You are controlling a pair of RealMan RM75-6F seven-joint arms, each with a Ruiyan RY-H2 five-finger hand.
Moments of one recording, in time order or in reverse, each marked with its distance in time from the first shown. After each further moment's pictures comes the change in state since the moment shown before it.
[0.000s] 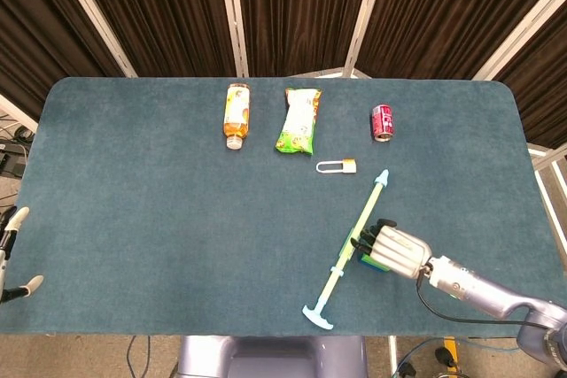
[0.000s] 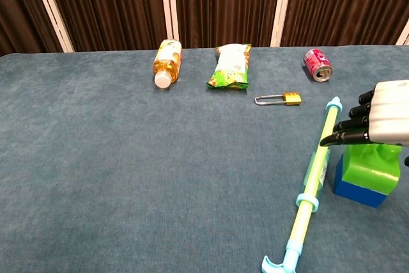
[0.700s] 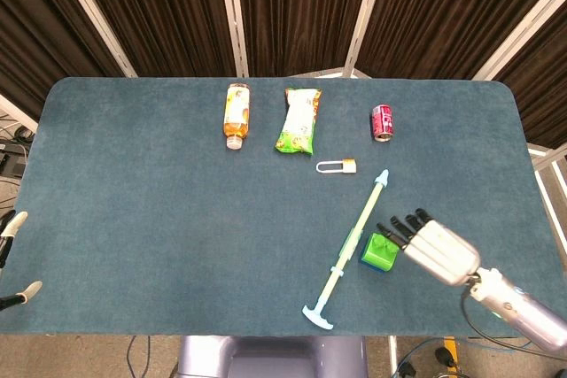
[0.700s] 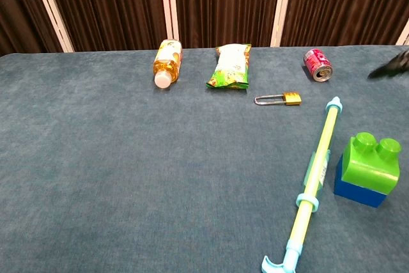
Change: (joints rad) left arm 0.025 0.025 0.027 0.014 0.092 0.052 -0.076; right arm -0.185 0.186 0.027 -0.146 0.067 0.312 0.040
